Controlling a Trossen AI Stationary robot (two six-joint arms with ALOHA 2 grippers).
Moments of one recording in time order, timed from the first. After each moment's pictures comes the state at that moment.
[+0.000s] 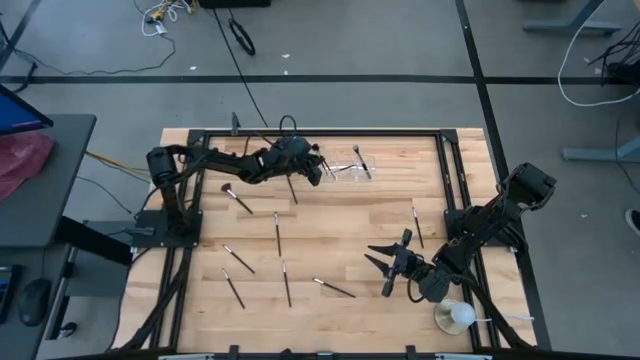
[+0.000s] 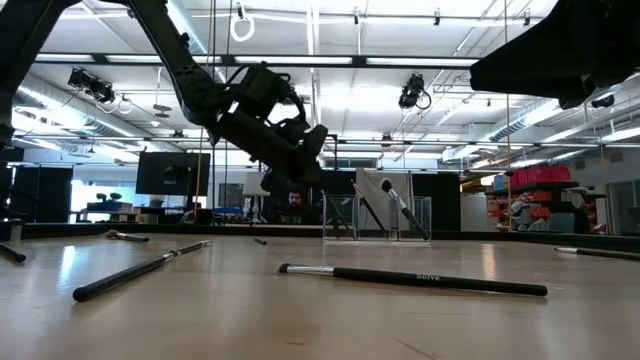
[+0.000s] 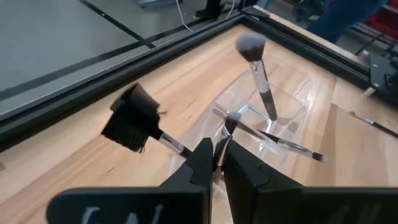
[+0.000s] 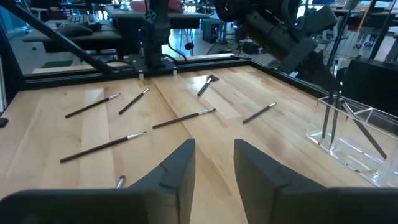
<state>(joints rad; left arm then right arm) 0.42 1.85 0.89 0.55 -0.06 -0.31 0.79 1.52 0.55 0.53 1.16 0.39</state>
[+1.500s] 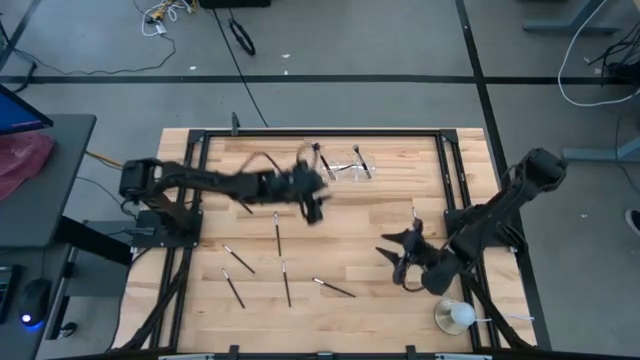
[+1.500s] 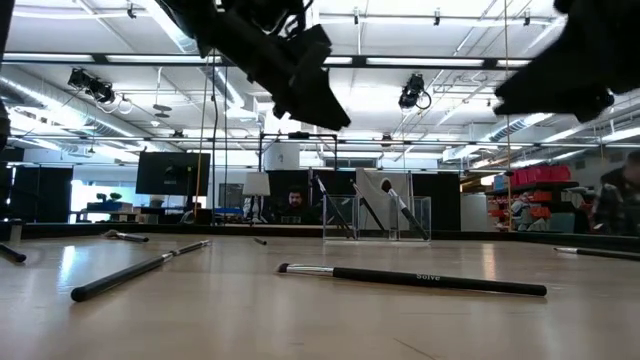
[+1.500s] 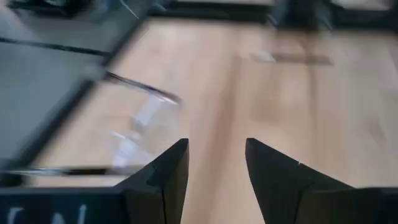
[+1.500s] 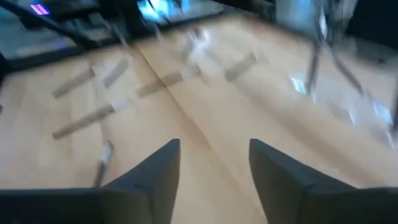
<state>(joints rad) 0.06 1.63 1.06 0.03 -0.24 -0.04 0.77 1.28 0.54 -0.08 1.03 0.86</state>
